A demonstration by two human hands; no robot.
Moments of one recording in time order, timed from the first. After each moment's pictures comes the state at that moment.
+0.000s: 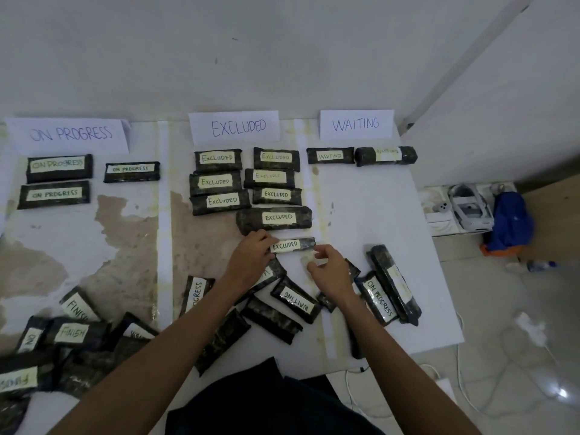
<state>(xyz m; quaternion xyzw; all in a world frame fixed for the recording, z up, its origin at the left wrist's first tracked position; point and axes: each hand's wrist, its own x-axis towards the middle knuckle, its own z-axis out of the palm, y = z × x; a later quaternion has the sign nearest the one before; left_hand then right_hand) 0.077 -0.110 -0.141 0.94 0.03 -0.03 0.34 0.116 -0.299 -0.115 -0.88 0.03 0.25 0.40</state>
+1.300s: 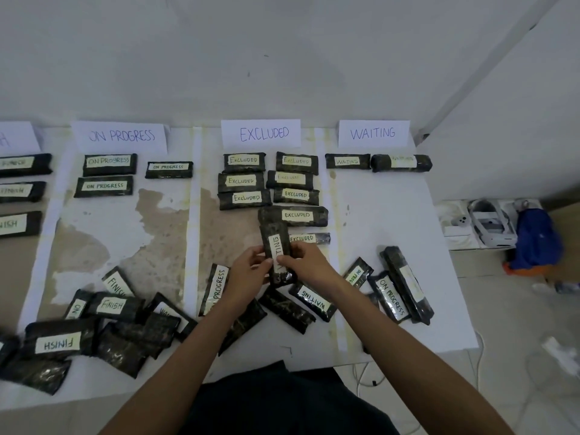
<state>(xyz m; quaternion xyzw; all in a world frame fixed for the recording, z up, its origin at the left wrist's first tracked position) 0.011 -0.115 -0.085 0.64 0.37 -0.05 0.67 0.093 -0.234 -0.066 -0.77 -0.02 0.41 0.48</state>
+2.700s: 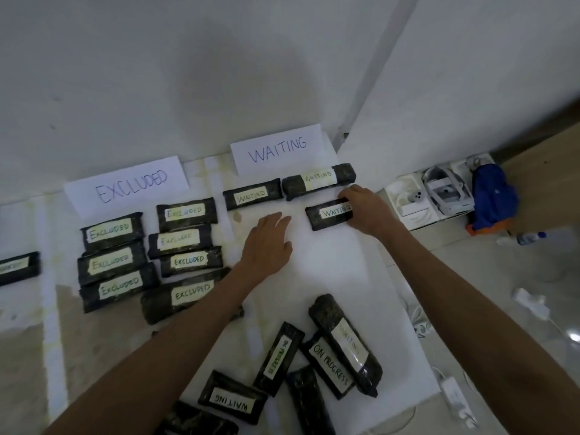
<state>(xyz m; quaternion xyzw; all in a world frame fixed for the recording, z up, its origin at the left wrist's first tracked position) 0.293 -0.239 -0.129 0.95 0.00 -0.15 0.28 0.403 -0.454 -0.111 -0.96 -0.20 0.16 0.09</state>
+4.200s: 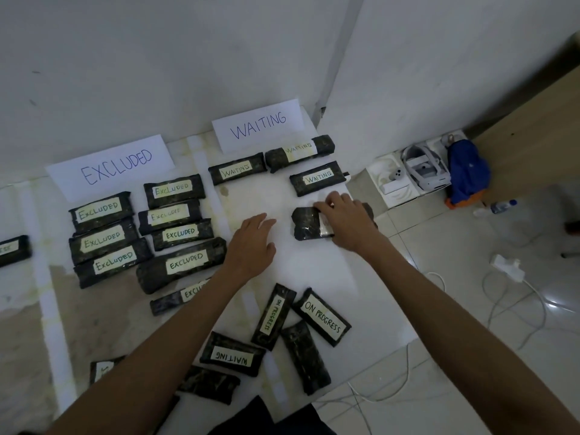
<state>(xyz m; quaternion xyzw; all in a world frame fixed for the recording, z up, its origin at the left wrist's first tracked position) 0.225 -0.236 -0.129 0.95 -0.04 -0.12 0.30 0.292 -0.449 -0.084 -0.95 -0.25 0.16 -0.05</state>
